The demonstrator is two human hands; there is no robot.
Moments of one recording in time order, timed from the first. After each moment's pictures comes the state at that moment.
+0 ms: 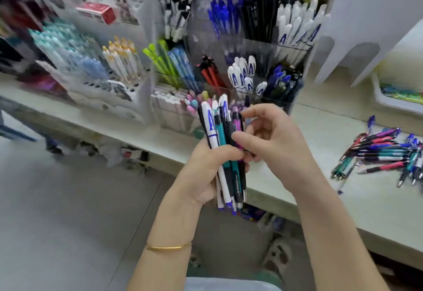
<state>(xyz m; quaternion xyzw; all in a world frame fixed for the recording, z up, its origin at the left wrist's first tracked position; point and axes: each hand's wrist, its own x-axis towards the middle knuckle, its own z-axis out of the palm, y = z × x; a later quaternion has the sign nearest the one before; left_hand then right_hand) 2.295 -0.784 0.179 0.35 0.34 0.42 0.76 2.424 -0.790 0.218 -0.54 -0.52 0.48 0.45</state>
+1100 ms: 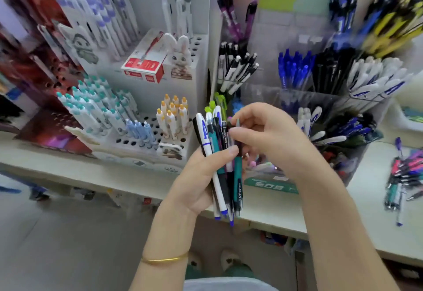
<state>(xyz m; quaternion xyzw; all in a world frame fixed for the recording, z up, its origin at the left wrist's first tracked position) 2.137 -0.651 0.210 0.32 0.28 0.38 0.82 2.276 -0.651 0.256 -0.61 -0.56 0.41 0.39</state>
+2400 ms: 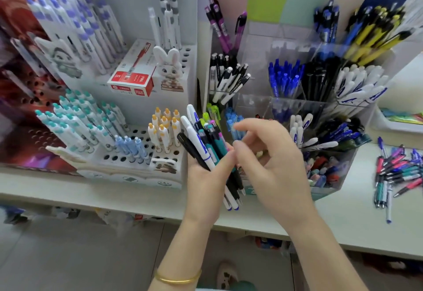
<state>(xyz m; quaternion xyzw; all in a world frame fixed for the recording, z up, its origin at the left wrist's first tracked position) 2.157 -0.643 0.190 0.38 0.37 0.53 0.66 2.249 -0.677 0.242 -0.63 -0.60 0.13 0.48</state>
